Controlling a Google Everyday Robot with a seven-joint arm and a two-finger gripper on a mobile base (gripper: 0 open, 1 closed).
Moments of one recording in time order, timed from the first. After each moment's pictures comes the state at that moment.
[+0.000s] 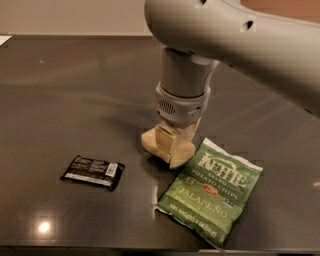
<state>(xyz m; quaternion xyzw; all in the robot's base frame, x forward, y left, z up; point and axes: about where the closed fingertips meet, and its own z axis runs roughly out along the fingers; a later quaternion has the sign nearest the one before) 0.433 -0.038 0.868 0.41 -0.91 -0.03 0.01</state>
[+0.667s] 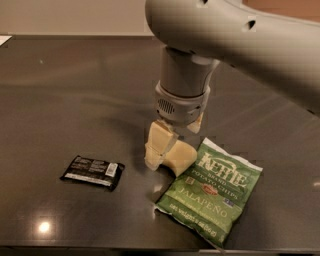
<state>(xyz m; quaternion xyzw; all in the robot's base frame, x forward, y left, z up) 0.436 -0.036 0.869 0.41 -0.91 -0.04 0.00</state>
